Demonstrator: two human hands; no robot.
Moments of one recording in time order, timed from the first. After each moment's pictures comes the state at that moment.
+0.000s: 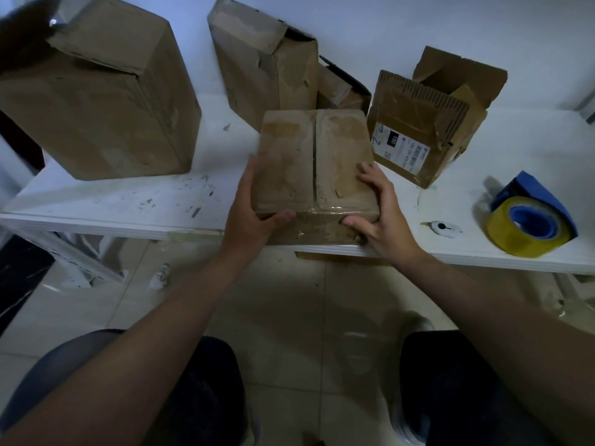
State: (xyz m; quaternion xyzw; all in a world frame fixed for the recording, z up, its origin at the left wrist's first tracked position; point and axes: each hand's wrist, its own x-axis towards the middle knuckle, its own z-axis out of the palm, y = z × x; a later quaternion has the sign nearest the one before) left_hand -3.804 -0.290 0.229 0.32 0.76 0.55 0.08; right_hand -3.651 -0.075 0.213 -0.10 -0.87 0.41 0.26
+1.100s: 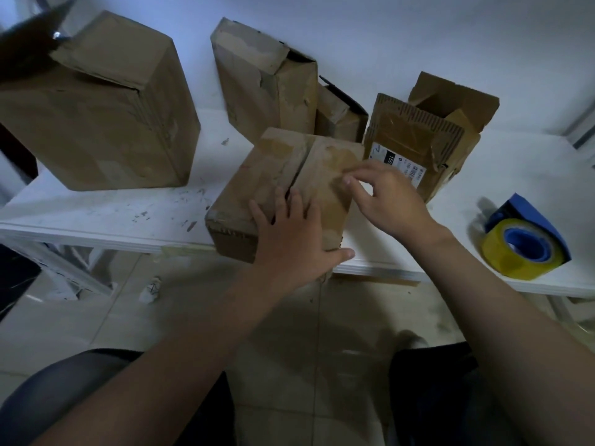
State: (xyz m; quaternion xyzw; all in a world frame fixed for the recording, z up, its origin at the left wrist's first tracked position) left_hand -3.745 -0.244 0.280 0.41 0.91 0.04 0.05; right_hand -3.688 -0.059 0.286 -0.13 -0.94 0.20 0.23
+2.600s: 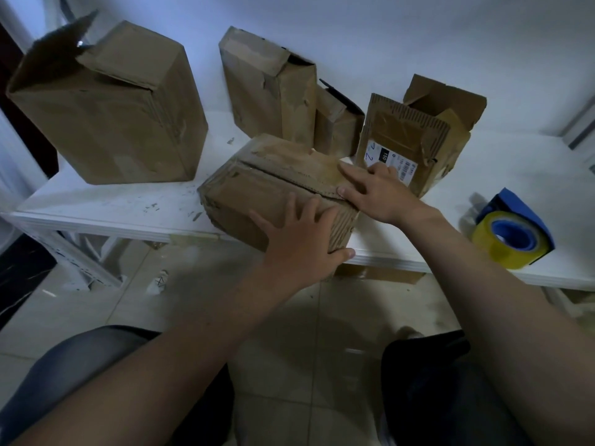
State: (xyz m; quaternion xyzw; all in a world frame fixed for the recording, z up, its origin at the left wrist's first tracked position) left_hand -3.708 -0.251 0.281 0.44 0.89 0.08 0.06; right_hand -3.679 -0.043 0.286 -0.22 -0.96 0.17 0.01
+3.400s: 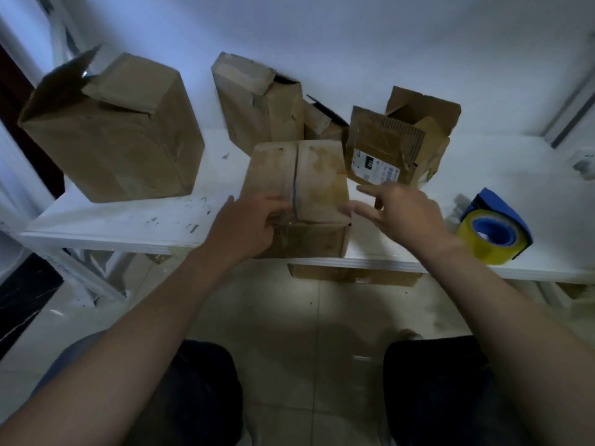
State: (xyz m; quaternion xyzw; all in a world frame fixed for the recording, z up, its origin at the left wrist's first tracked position) left_hand -3.763 -0.288 0.308 0.46 0.86 0.21 0.03; right_hand -3.604 -0.057 0.312 -0.23 -0.96 0.11 0.12
